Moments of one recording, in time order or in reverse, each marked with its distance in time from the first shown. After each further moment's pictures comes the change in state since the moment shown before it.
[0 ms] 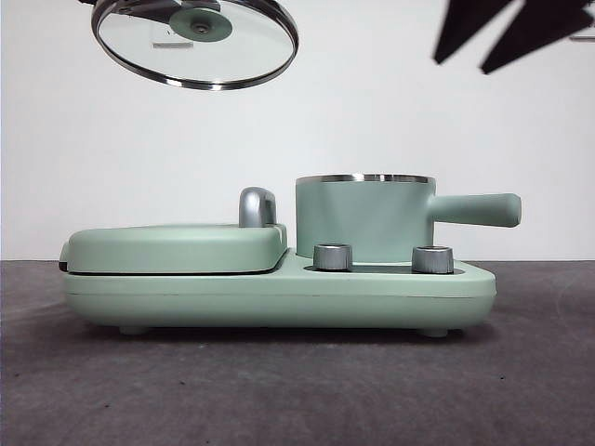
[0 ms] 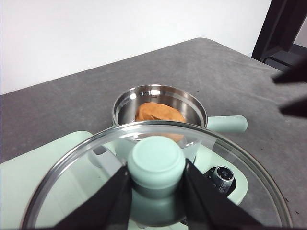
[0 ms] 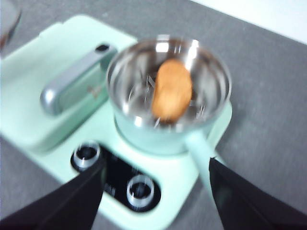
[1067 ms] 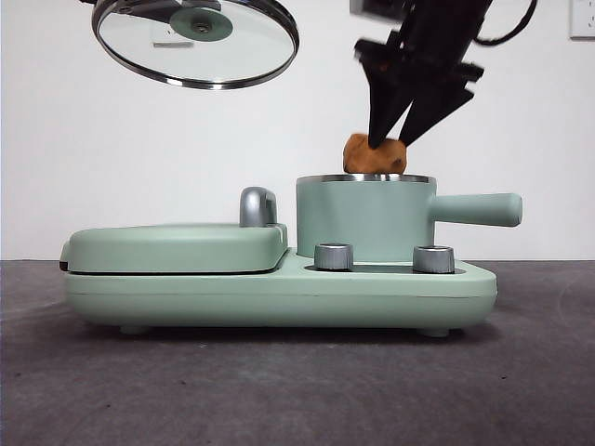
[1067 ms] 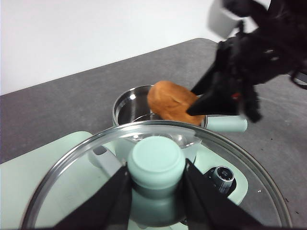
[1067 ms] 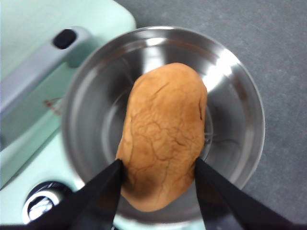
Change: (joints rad) left arm 0.000 0.000 0.000 0.002 0.002 0.001; right arm 0.011 0.645 0.557 -0.202 0.035 -0.073
